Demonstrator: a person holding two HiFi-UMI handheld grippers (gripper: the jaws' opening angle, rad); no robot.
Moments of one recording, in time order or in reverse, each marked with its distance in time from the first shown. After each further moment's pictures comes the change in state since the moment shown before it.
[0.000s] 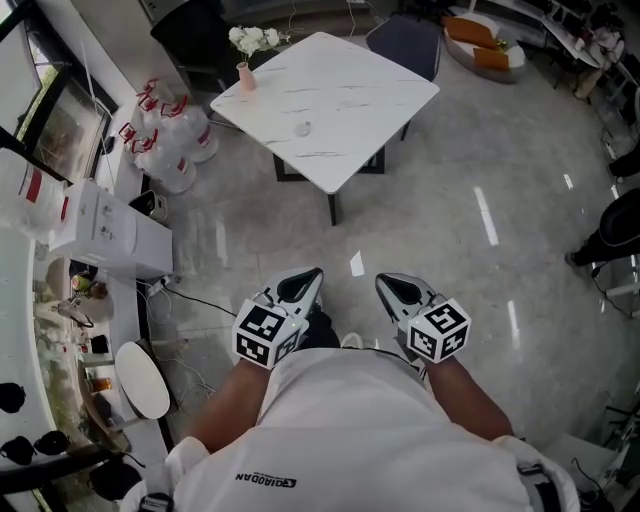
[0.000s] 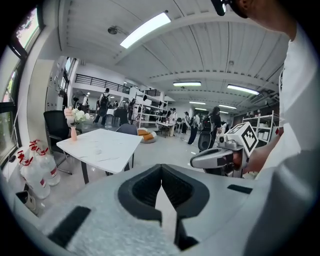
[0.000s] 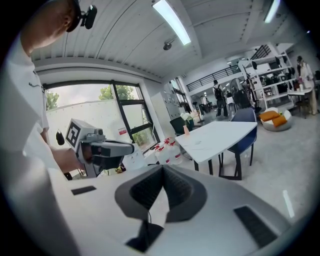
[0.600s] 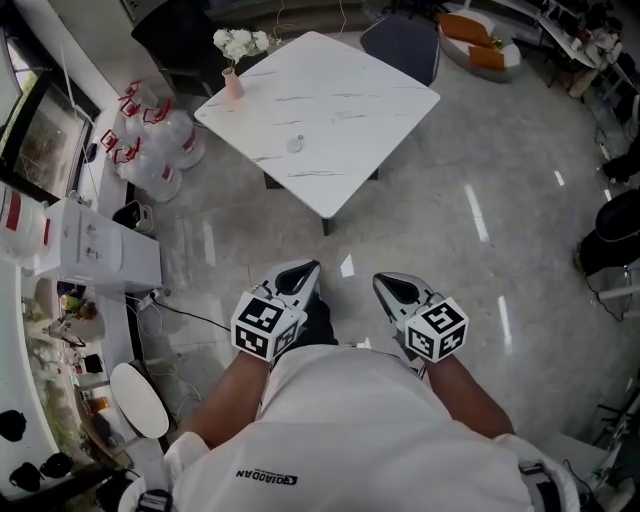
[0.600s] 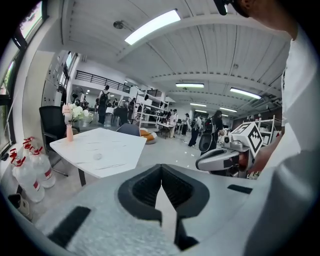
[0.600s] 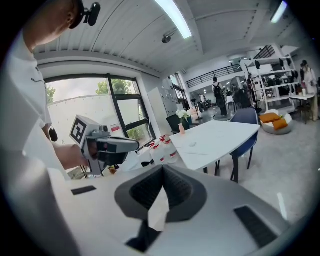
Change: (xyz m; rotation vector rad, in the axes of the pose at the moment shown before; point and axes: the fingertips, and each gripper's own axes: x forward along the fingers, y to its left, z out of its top) left arm 0.073 0.090 0.026 -0.029 -0.008 -0.027; right arm 0.073 -0.061 0.034 -0.026 0.051 -0.028
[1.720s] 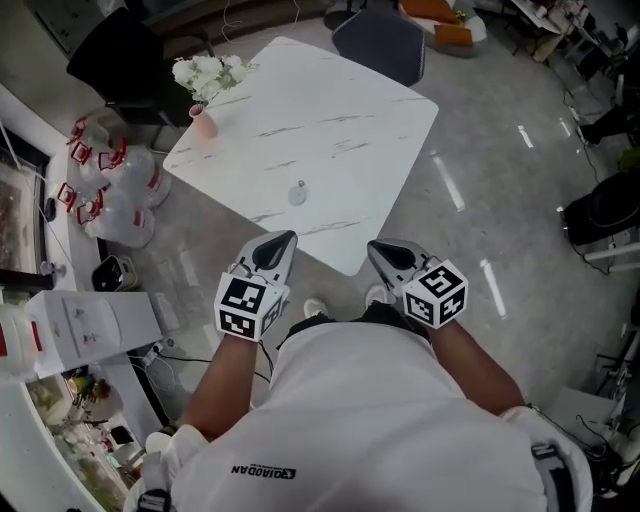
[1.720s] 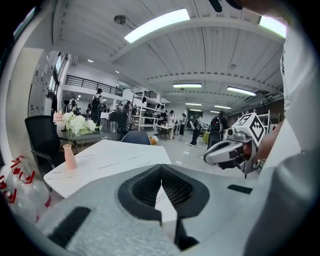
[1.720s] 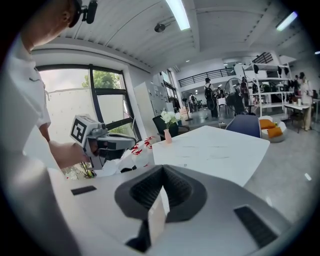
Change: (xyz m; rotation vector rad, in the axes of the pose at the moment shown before) left arm 0.091 0.263 0.098 0.093 -0.015 -0.058; right arm 0.209 -0.099 0.137 -0.006 0.037 -0.139
